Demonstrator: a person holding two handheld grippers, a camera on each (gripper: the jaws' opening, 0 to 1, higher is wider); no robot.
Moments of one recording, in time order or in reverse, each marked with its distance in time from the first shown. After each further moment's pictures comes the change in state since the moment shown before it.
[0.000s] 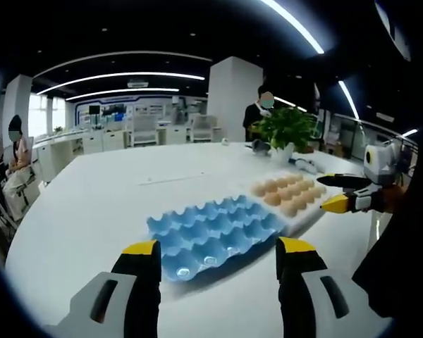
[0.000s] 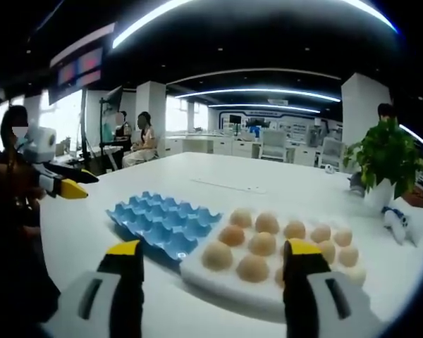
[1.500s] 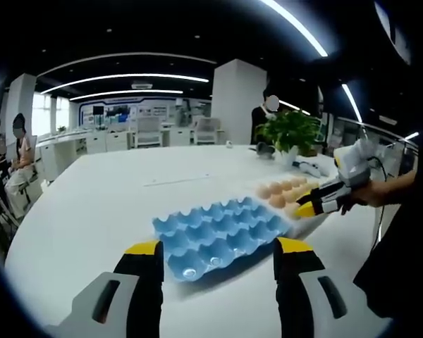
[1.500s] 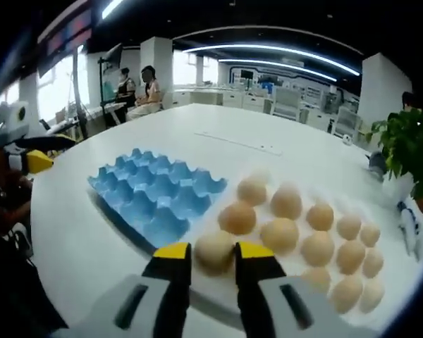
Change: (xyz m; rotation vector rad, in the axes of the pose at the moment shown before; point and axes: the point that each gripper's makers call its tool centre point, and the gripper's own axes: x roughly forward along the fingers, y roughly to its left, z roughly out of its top) left arm -0.002 0.011 0.002 -0.015 -0.020 0.020; right arm 0.066 -0.004 -0.044 -0.047 0.351 0.066
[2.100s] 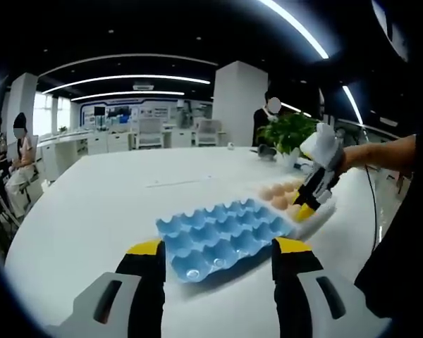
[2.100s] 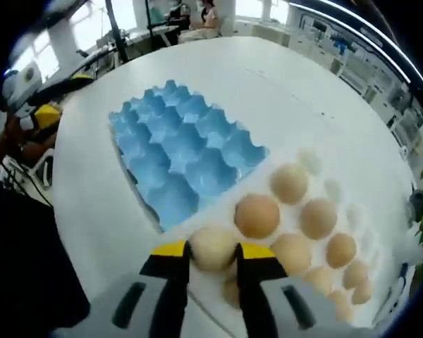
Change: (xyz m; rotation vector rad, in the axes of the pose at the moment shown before) left arm 0.000 0.006 0.001 -0.004 -0.011 0.007; right arm 0.016 0.009 -0.010 -0.285 0.469 0.293
